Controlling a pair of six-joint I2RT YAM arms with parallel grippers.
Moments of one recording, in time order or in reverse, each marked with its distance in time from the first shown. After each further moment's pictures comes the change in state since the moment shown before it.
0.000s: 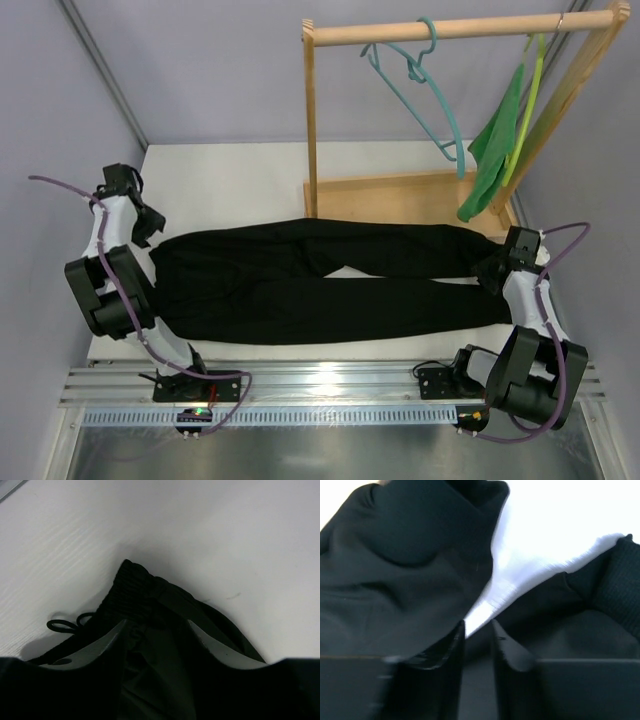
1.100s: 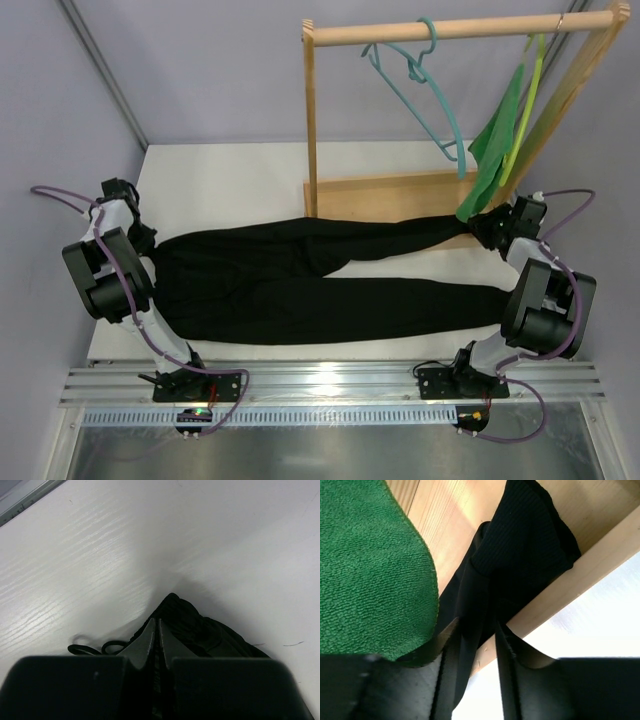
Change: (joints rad) left arm 0.066 0.130 -0.028 0.035 -0.051 0.012; right arm -0.011 0.377 0.179 0.459 -0.275 0.028
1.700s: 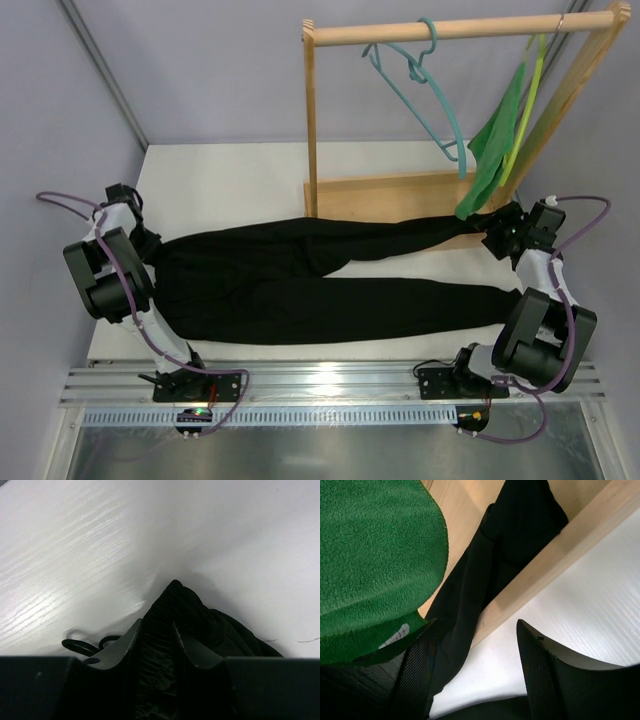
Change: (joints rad) left arm -0.006 -0.001 -0.047 0.005 0.023 -0.022; right arm -0.084 -0.191 -0.030 -0.163 -0.103 -0.057
